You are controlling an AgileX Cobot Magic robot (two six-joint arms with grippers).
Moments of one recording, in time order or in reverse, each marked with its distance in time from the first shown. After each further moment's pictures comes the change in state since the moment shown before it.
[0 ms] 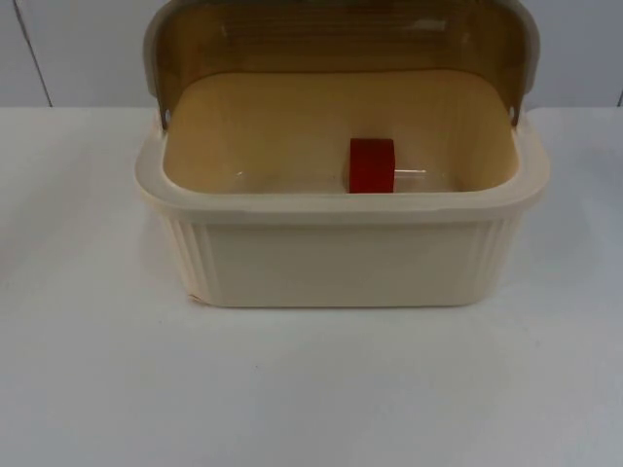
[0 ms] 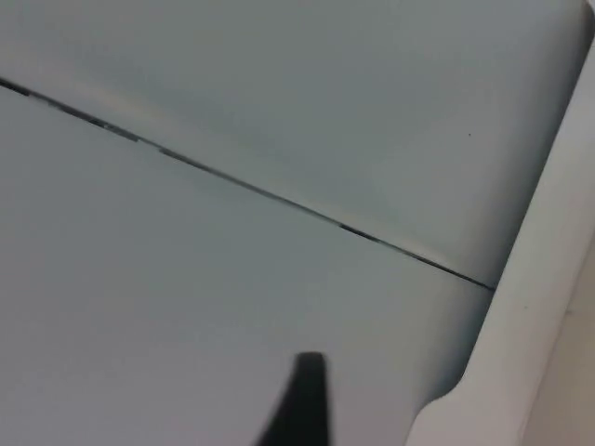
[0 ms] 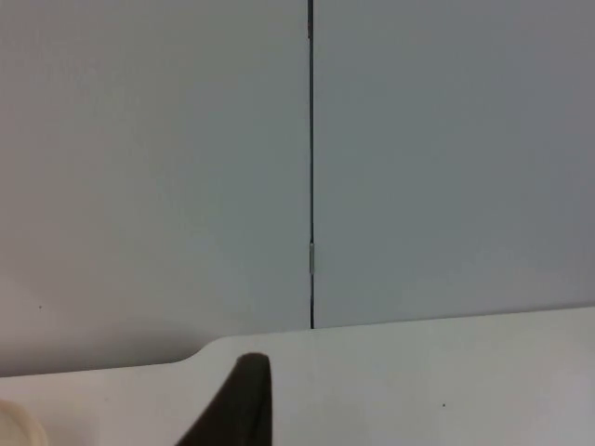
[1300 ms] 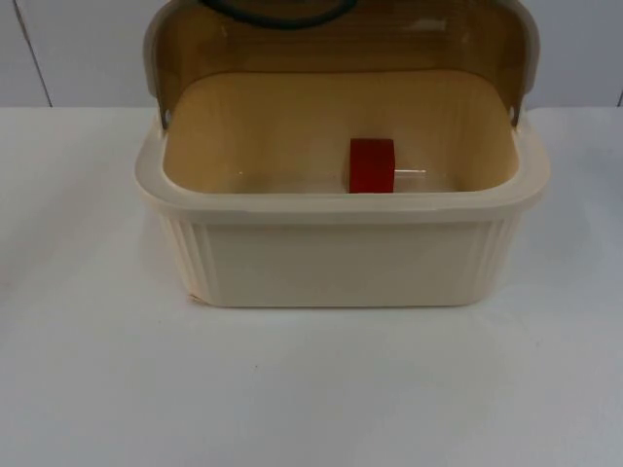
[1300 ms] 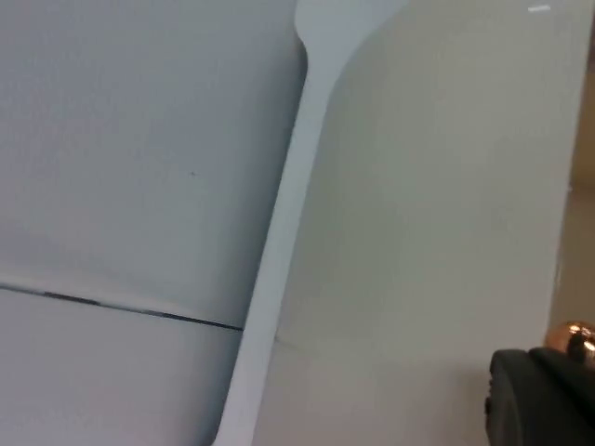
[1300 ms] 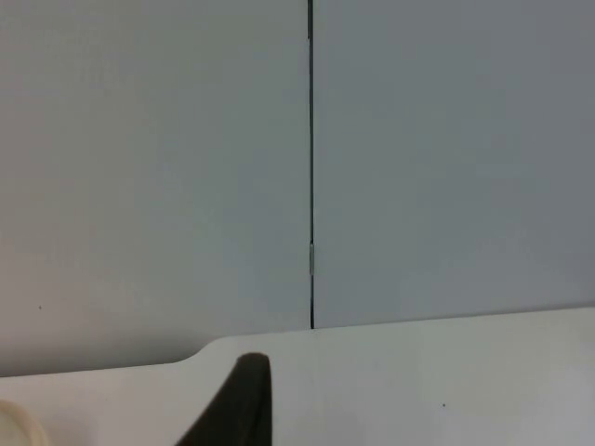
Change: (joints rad) right arm 0.000 0.000 0.000 0.000 0.000 0.000; left arm -0.012 0.076 -0.003 -0.328 0.216 0.207
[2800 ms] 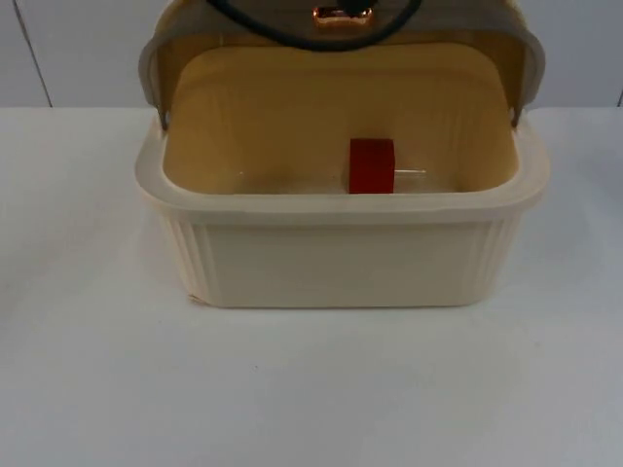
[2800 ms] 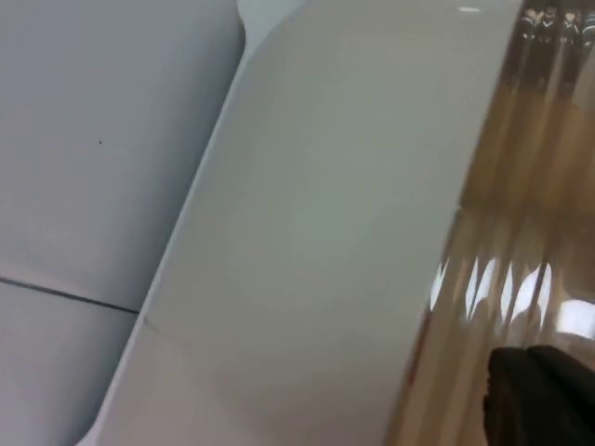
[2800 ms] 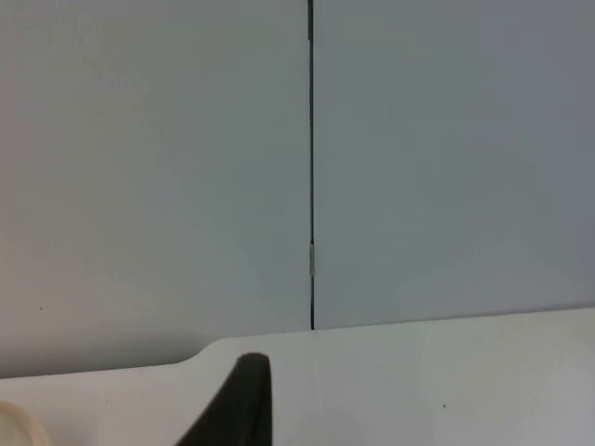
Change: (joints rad) right arm 0.000 0.000 0.000 0.000 0.000 0.000; left arm -0.053 -0.017 0.113 0.000 -0.036 -0.162
